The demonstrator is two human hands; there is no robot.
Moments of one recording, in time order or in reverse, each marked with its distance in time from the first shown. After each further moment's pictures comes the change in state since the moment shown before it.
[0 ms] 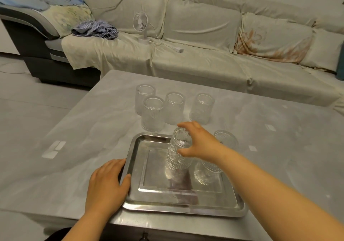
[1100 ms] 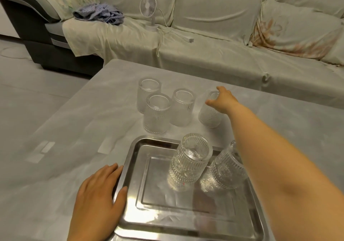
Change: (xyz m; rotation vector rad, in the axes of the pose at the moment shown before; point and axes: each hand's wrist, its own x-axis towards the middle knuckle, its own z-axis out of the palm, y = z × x) left_hand 0.009 -0.005 0.011 0.107 -0.018 -0.037; right_hand 0.138 0.073 -0.054 -0.005 0.216 0.467
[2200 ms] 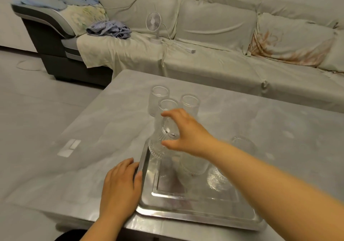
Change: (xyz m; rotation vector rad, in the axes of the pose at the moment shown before) left_hand -0.005 -0.003 -0.002 -0.083 0.069 0.035; right_hand -0.164 -0.070 0.033 0.059 -0.177 -0.689
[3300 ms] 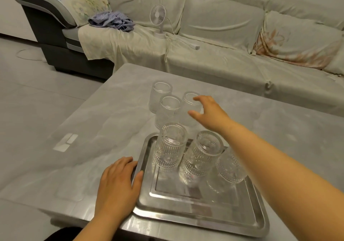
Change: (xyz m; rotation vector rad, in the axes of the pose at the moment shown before) left_hand 0.001 -0.003 0.002 0.002 -0.029 -0.011; right_hand 0.039 0.065 -0.025 -0.085 0.144 0.279
